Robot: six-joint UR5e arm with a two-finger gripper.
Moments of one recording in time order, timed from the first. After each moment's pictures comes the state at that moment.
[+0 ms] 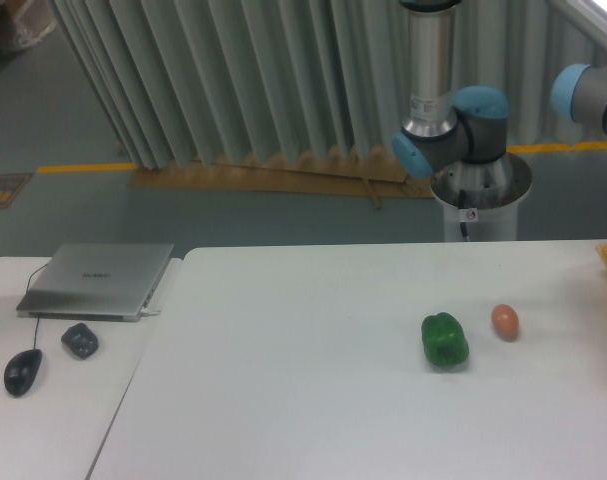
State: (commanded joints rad) arm 2.79 -1.70 -1.70 -1.17 1.87 1.47
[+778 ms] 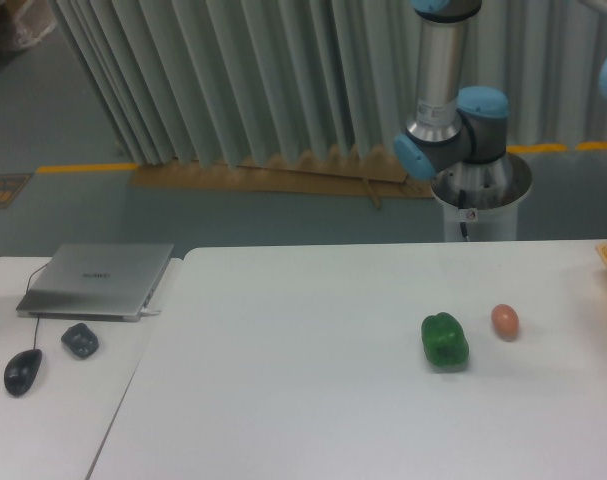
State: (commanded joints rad) arm 2.85 -1.81 -1.50 -1.34 1.61 1.85
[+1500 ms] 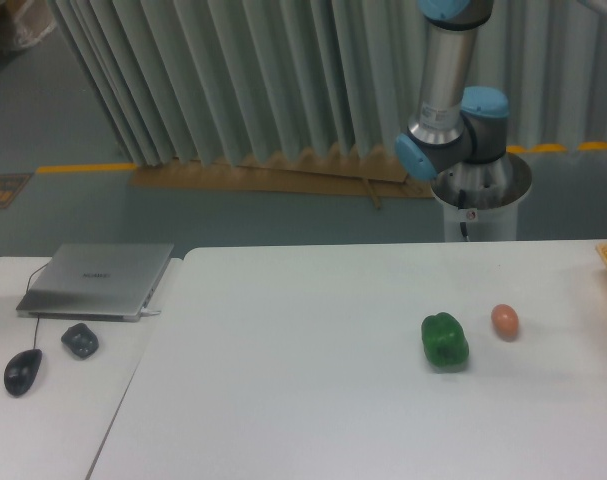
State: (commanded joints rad) arm 2.84 -1.86 -1.49 -1.35 1.59 1.88
